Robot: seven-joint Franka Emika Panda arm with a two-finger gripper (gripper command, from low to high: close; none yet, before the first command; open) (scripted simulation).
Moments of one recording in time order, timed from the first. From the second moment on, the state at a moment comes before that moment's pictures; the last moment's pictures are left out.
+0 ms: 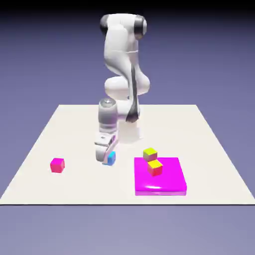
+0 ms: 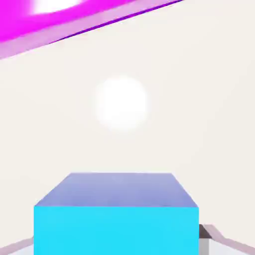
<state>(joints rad) 0.36 -0.10 -0.49 -2.86 -0.12 2.76 -0.67</state>
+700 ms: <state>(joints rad) 0.61 -0.26 -0.31 -2.97 -0.26 2.71 -0.76</state>
